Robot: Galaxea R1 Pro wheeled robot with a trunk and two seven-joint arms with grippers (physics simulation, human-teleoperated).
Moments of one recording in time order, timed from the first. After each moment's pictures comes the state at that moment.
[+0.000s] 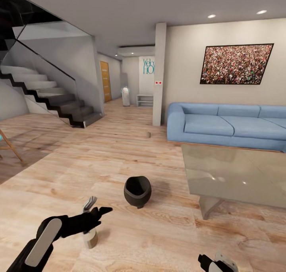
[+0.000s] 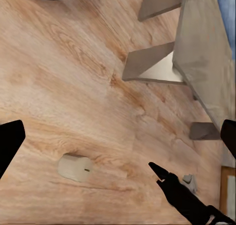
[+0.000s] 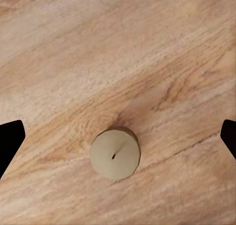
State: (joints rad) left arm -0.29 0.18 -0.03 -1.23 1.11 0.93 0.04; right arm -0.47 -0.07 0.13 -0.20 -0.73 0.04 -0.25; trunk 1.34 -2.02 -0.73
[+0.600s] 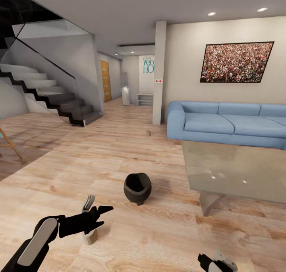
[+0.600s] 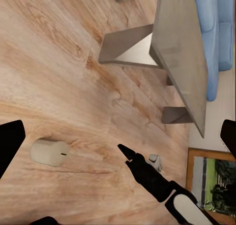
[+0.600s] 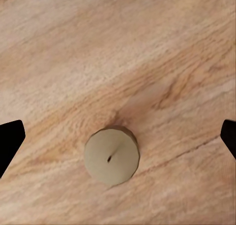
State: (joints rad) left arm -0.29 0.23 -0.04 -1.23 1.27 1.00 0.00; right arm -0.47 -0.07 0.13 -0.20 -0.73 0.04 -0.25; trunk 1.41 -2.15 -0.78
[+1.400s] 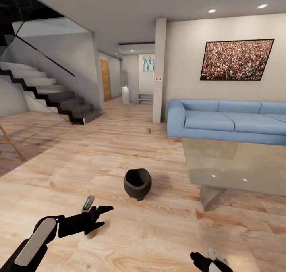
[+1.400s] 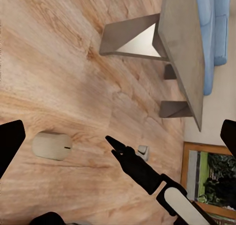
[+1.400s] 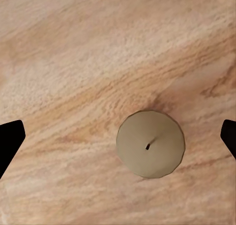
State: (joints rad) left arm -0.29 0.26 -0.08 -1.23 1.34 1.00 0.00; right arm -0.47 -0.07 0.15 -0.19 -0.73 0.09 -0.06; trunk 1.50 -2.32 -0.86
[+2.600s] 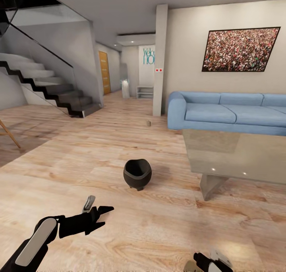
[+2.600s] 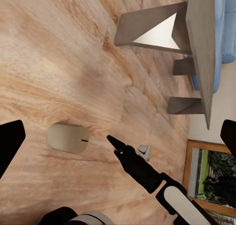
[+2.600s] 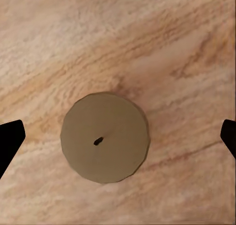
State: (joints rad) left arm -0.29 0.25 -0.08 -1.23 1.34 1.00 0.00; right arm -0.47 -0.07 0.15 -0.19 -0.74 0.06 -0.15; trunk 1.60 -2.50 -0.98
